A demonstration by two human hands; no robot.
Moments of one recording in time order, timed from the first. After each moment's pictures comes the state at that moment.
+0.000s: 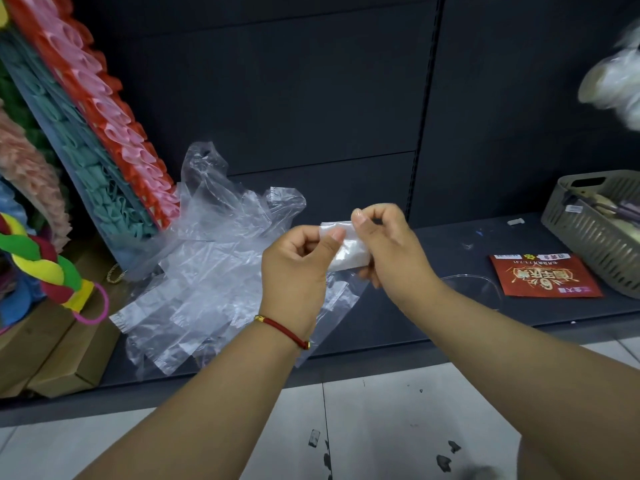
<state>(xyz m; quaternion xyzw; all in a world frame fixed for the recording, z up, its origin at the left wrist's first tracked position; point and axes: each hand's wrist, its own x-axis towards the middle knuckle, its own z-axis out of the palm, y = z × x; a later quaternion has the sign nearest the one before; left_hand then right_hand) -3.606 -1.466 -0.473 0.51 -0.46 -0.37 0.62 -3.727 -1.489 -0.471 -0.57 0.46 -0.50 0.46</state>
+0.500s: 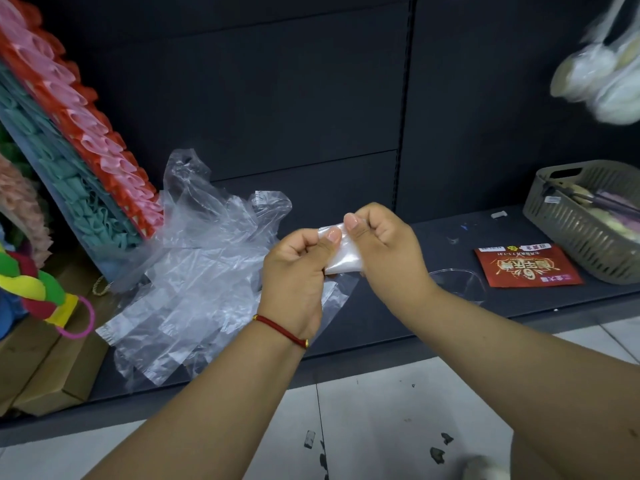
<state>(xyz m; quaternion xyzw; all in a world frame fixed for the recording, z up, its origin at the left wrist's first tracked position) -3.628 -1.465 -0.468 0.44 -0.40 -0.51 0.63 -3.739 -1.481 -0.468 -0.59 0.45 -0.55 0.39</state>
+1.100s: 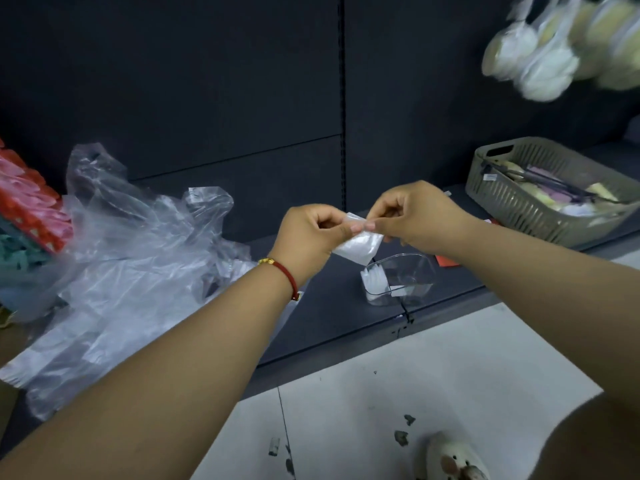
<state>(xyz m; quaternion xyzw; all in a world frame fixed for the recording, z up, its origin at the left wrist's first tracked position) -3.686 -1.549 -0.496 0.46 -0.66 -0.42 0.41 -3.863 -1.534 -0.466 -0.69 0.60 -0.29 0.28</state>
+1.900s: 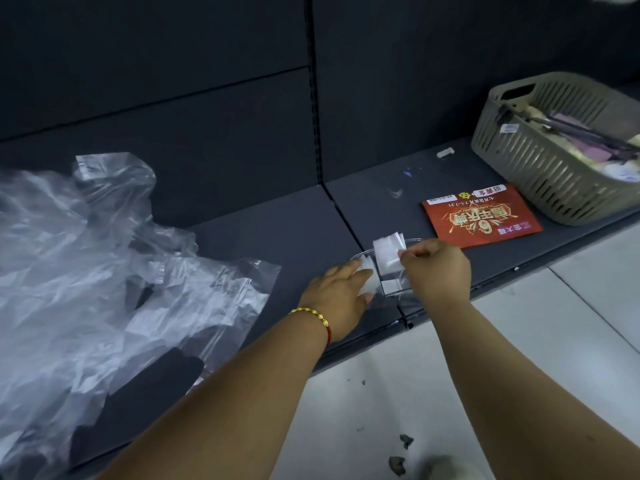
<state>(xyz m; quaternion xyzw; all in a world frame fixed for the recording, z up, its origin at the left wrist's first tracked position) -3.754 -1.636 -0.696 0.46 -0.86 -0.23 -0.05 -3.911 -1.606 -0.667 -0.38 0.82 -0.36 0.24</state>
